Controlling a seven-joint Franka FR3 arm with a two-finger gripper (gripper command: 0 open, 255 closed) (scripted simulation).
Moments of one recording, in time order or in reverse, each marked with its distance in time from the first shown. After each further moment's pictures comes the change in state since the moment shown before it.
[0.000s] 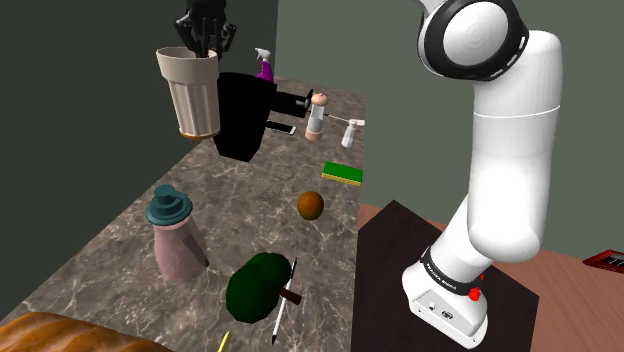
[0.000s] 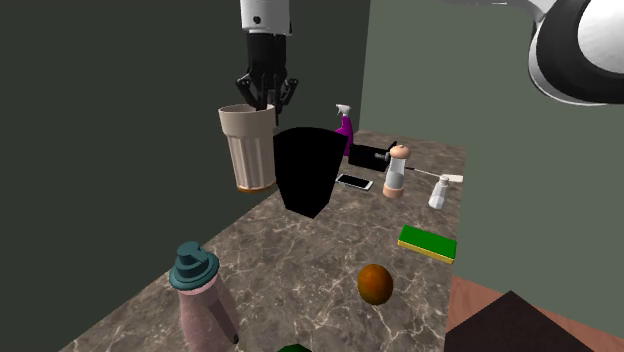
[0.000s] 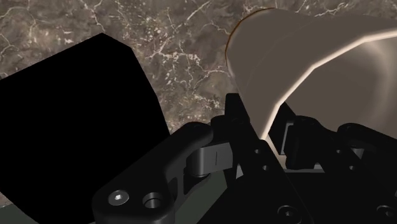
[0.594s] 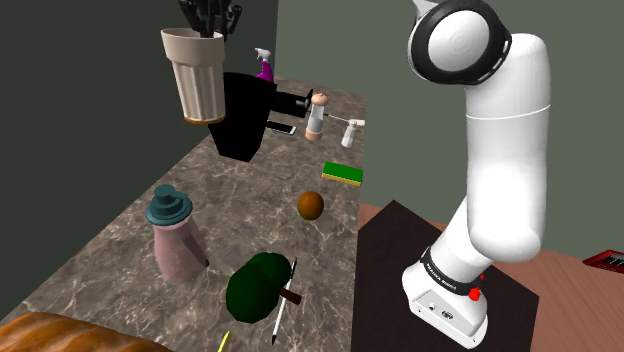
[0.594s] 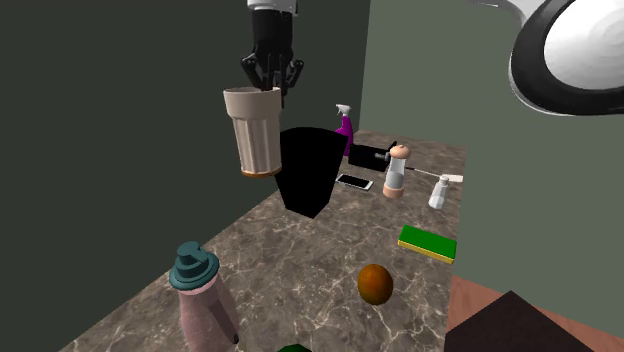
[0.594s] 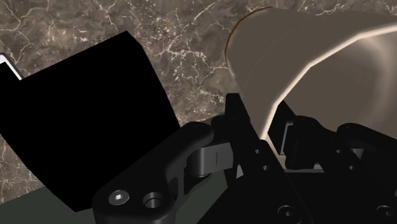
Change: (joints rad) arm 0.010 0.056 -0.006 0.189 -0.015 -0.134 -0.017
